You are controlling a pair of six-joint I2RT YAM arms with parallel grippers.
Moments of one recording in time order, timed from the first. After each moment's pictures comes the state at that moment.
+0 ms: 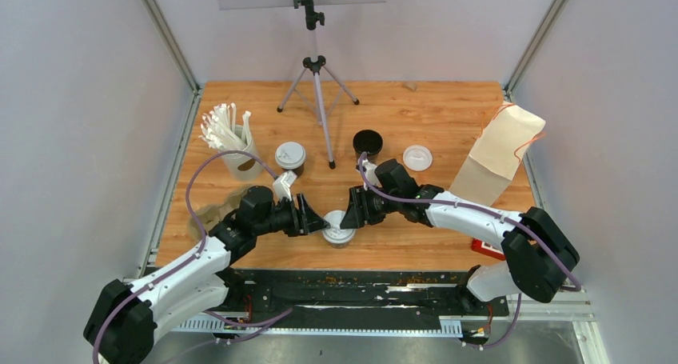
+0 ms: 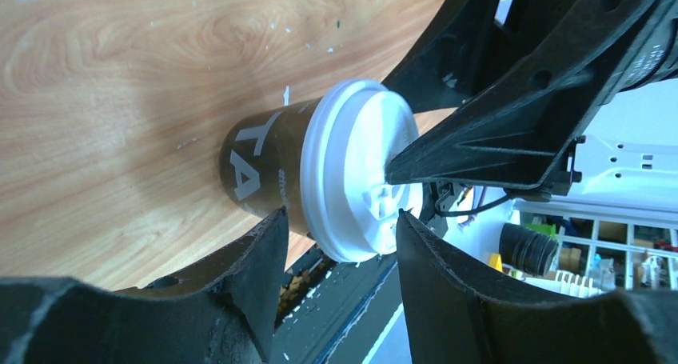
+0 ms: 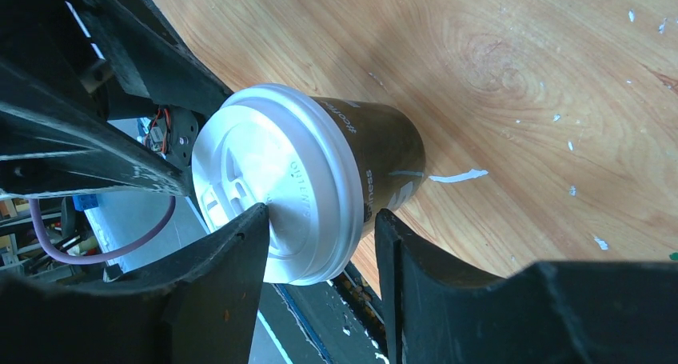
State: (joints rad) left arm -0.61 0.85 0.35 0.02 0.43 -0.82; right arm 0.77 1.41 0.77 -0.11 -0.47 0.56
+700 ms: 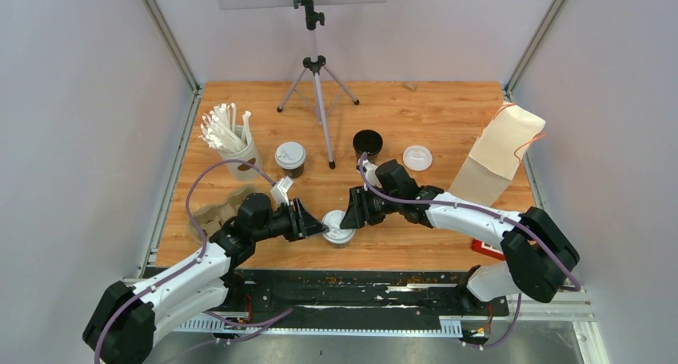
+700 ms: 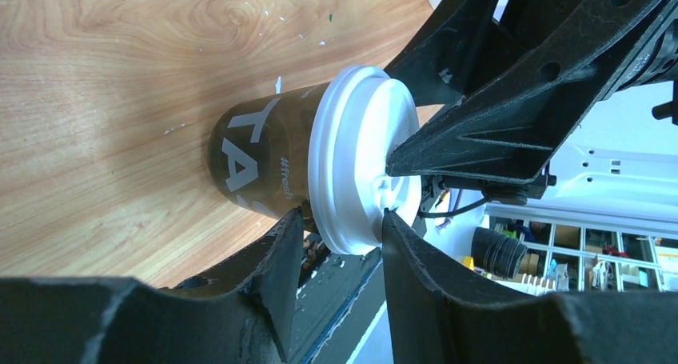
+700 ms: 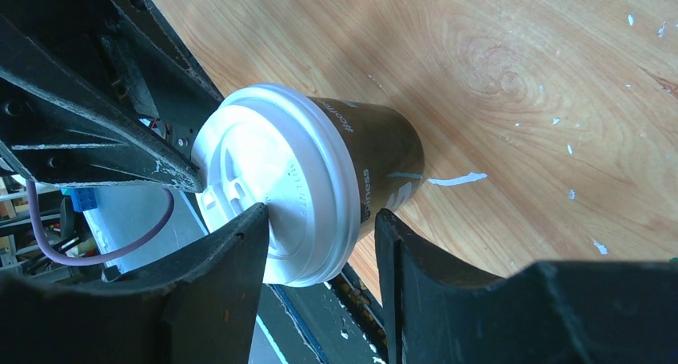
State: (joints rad) left arm -0.61 0.83 0.24 0.15 0.45 -0.93; right arm 0.77 1.41 0.76 -0.10 -0.47 0.56
